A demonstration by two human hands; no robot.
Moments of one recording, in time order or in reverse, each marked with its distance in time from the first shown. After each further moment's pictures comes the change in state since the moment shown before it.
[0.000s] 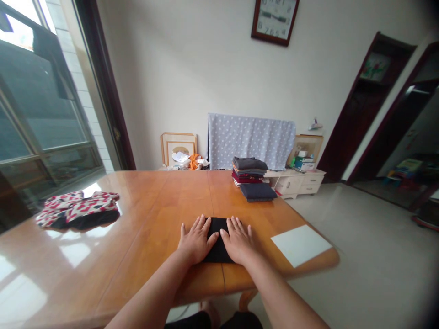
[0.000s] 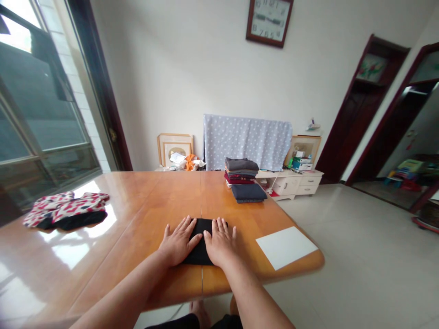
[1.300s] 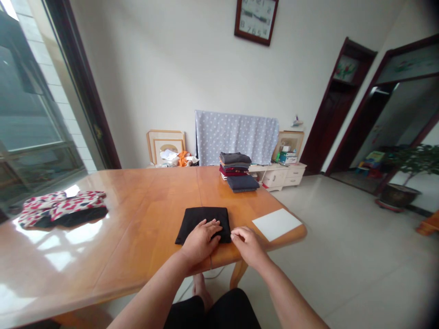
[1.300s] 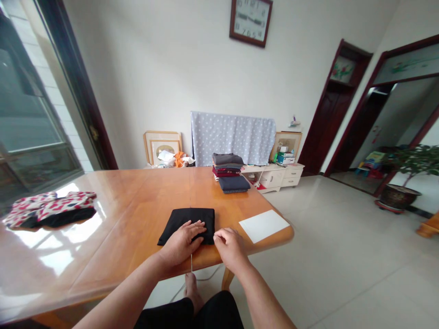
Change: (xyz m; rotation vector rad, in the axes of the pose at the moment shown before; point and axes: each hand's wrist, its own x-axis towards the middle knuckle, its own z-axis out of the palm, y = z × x) left_hand -0.041 0.055 -0.003 -0.233 0.051 0.497; right_hand -0.093 0.070 -0.016 0.412 0.347 -0.165
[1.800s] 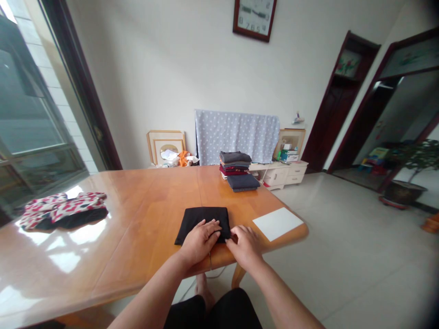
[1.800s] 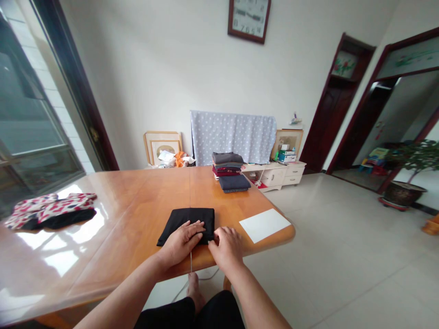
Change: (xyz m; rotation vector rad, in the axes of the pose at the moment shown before) left_hand -0.001 0.001 -0.004 -0.059 0.016 -0.048; right_hand -0.003 -0.020 0.008 -0.261 0.056 0.064
